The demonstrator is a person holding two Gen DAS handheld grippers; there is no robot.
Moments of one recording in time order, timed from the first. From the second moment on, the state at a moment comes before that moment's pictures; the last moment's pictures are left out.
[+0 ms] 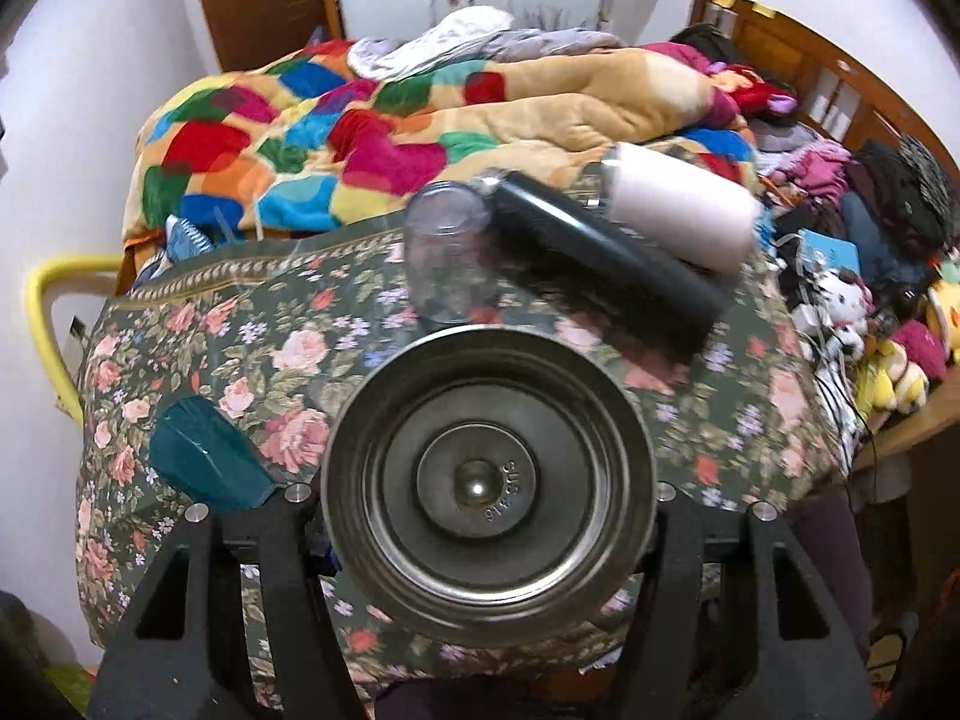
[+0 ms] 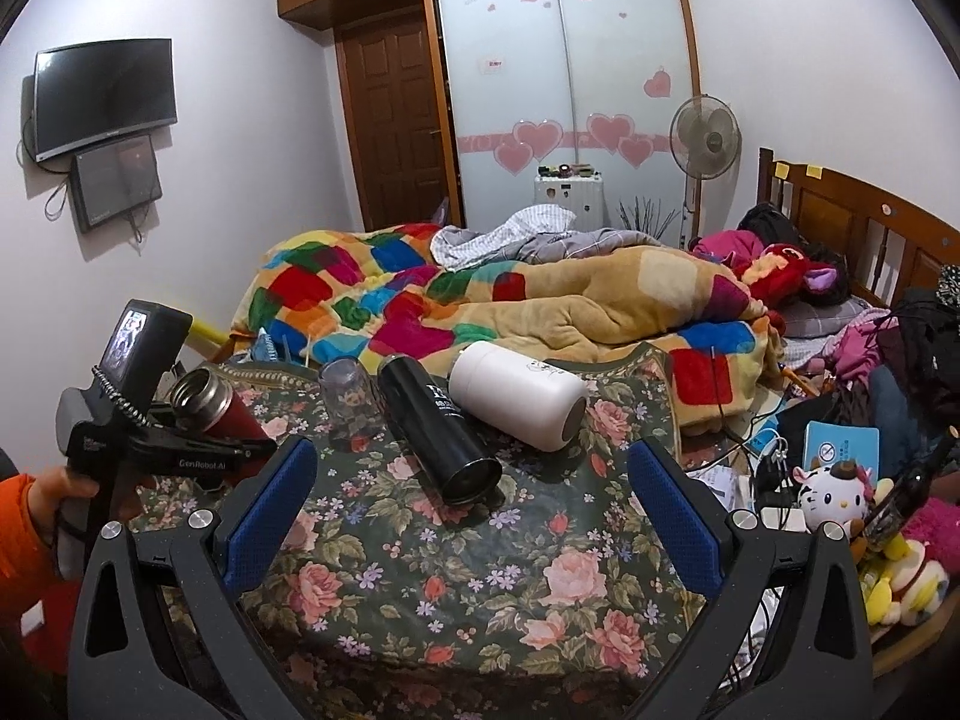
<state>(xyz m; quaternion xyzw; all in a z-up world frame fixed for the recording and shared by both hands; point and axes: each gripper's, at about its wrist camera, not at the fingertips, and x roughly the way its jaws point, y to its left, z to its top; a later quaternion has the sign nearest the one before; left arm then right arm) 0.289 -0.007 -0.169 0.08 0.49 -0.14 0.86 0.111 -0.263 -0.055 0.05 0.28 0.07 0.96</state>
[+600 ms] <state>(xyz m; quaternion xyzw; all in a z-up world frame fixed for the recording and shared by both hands) 0.248 -0.079 -0.233 0.12 0.58 -0.21 0.78 0.087 -0.277 -0.061 0.06 0.27 0.07 0.96</state>
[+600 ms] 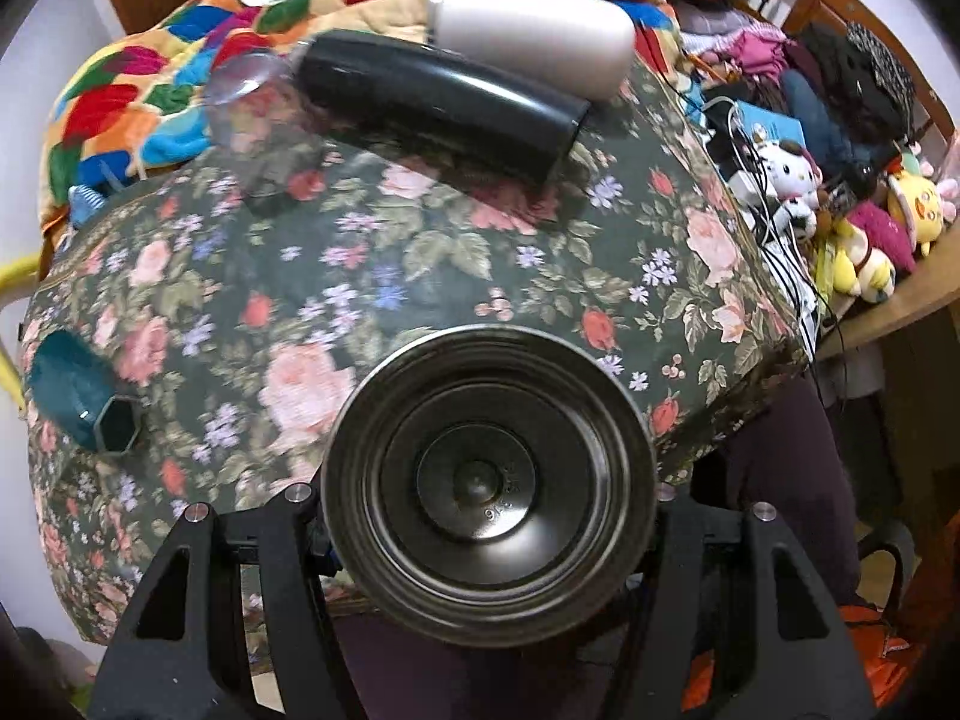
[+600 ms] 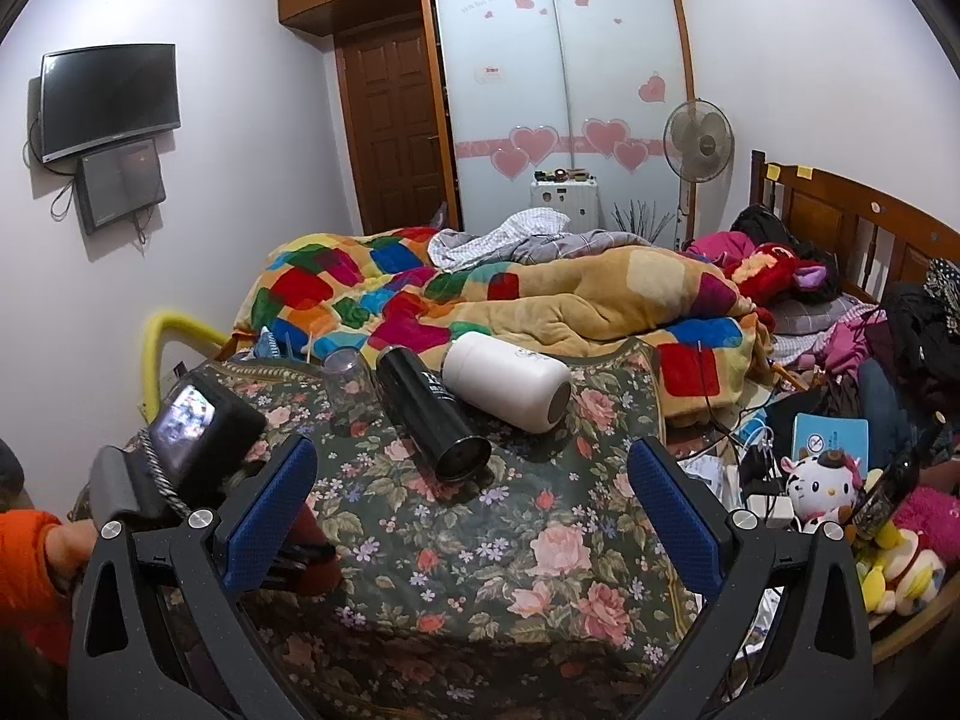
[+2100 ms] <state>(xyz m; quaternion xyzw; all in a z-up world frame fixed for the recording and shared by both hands) 0.255 -0.082 -0.187 0.10 0.48 -0.21 0.85 0.106 -0.266 -0.076 0.04 0.31 0.07 0.95</state>
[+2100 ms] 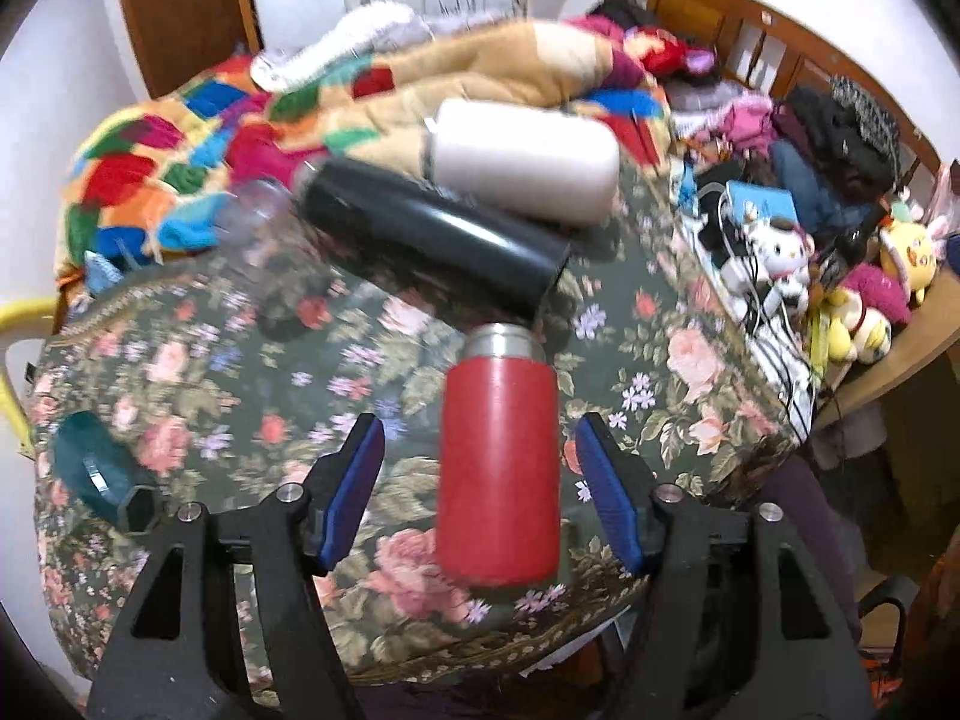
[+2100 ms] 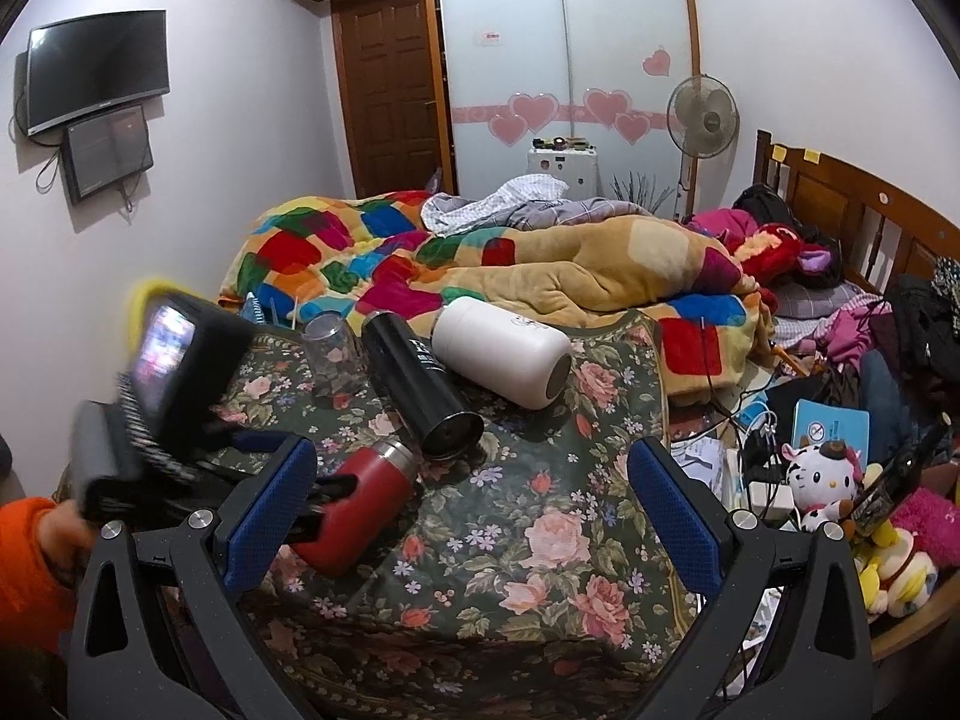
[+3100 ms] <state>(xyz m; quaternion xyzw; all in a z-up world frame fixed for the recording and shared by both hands) 0.158 0.054 -0.148 0.01 0.33 -0.04 0.94 0.211 -0.191 -0.186 0.10 0.52 0.15 0.83</state>
